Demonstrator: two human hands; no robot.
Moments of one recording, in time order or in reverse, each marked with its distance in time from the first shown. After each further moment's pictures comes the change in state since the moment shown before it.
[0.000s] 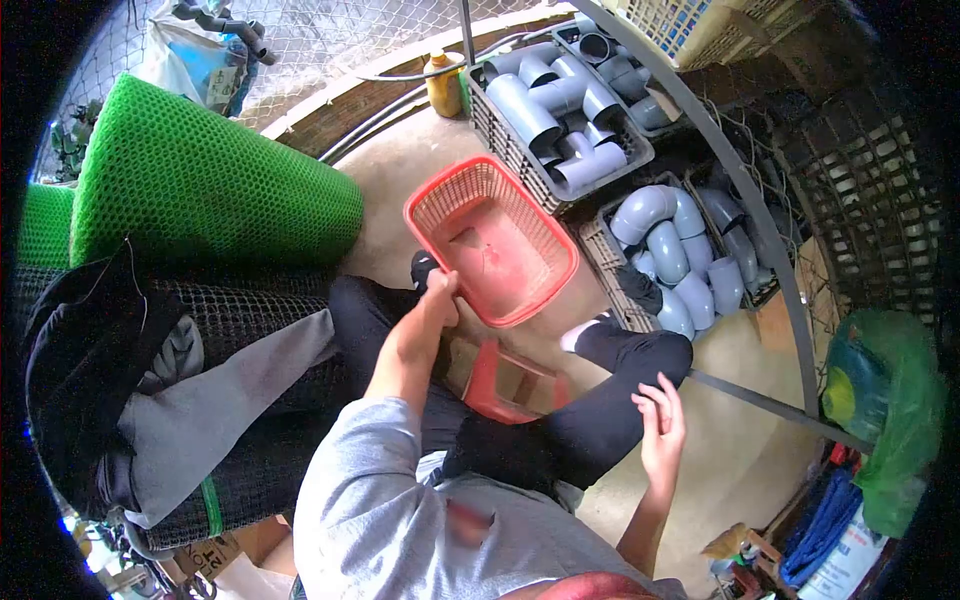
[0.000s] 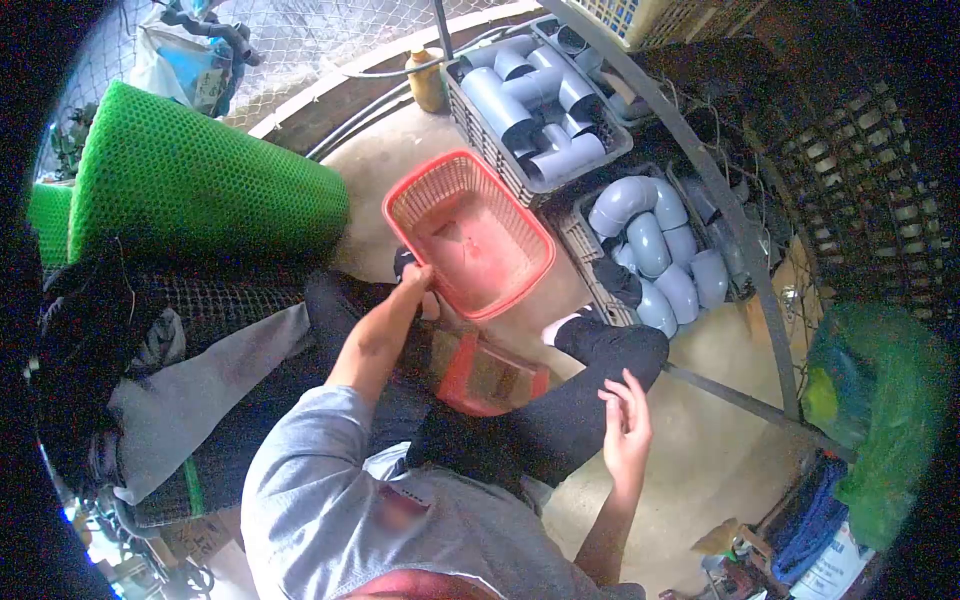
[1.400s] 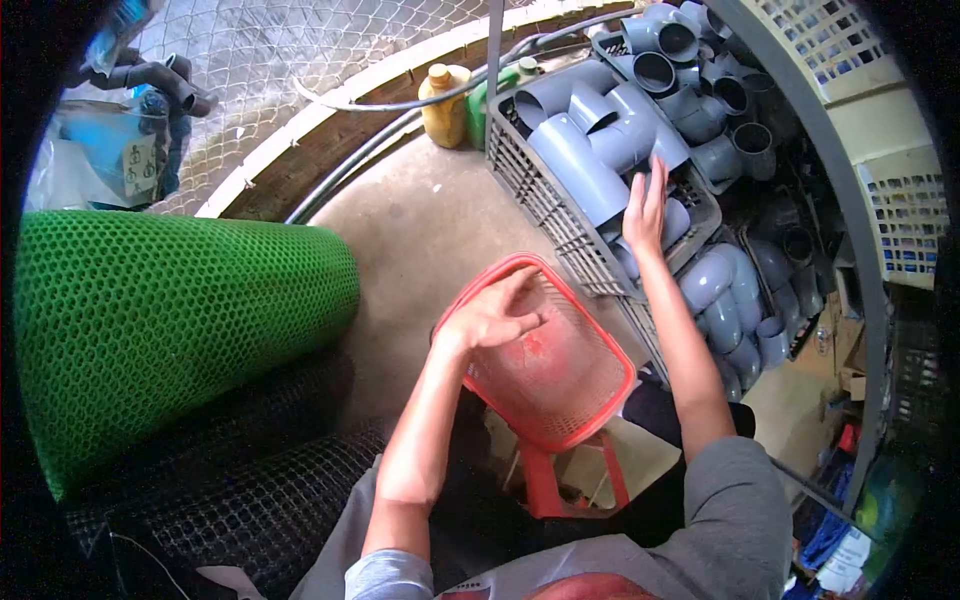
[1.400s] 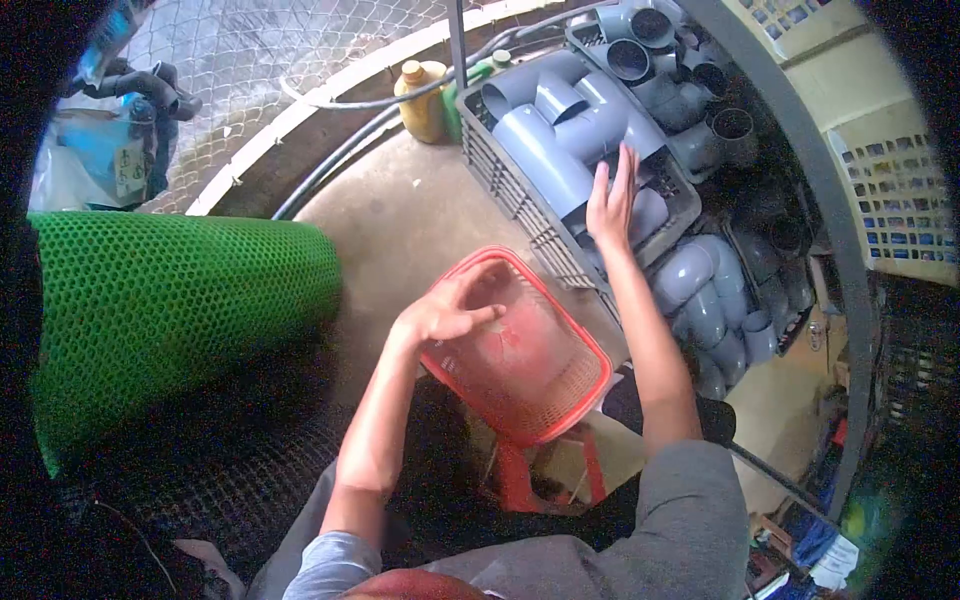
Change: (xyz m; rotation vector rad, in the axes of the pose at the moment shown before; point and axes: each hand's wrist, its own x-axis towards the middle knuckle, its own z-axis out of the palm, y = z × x) left_hand 0.004 0.278 -0.139 0.162 -0.792 0.693; right_hand 0.559 0.050 0.301 -0.335 0.344 -0.610
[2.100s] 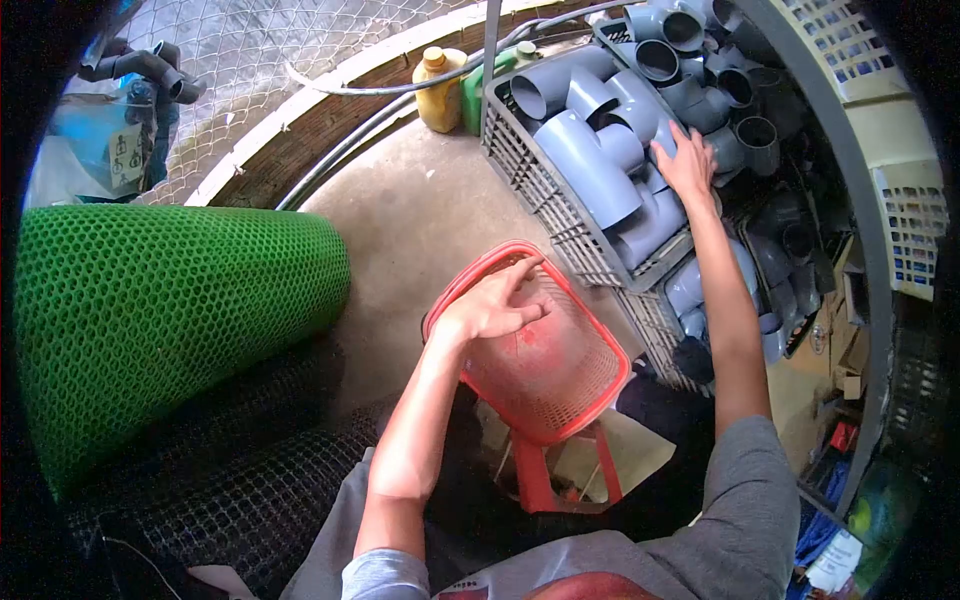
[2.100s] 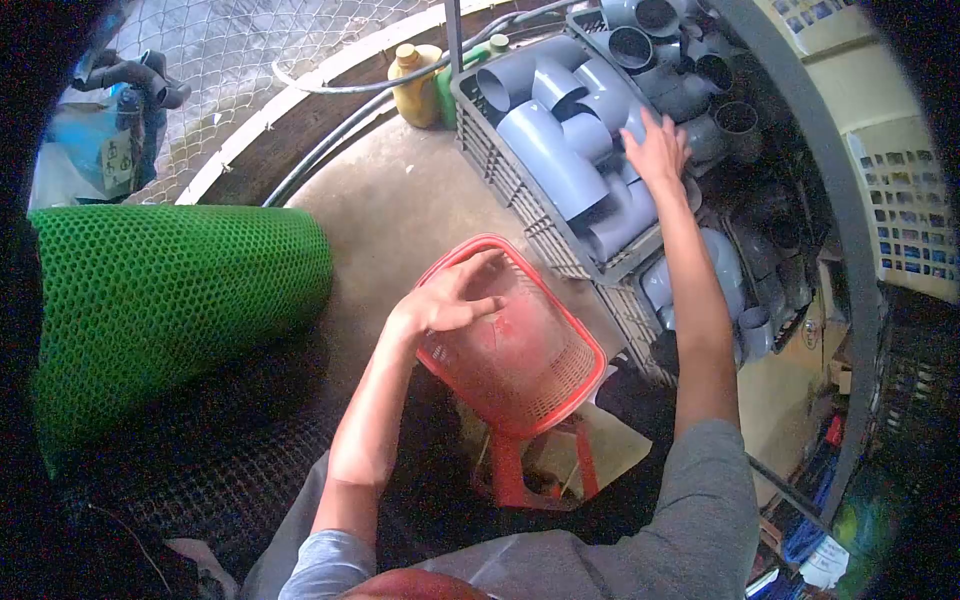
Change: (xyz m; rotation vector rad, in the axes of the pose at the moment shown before) left_hand 0.007 0.001 0.006 0.069 -0.031 -0.014; right_hand 0.104 0.019 -0.050 -0.933 -0.399 0.146
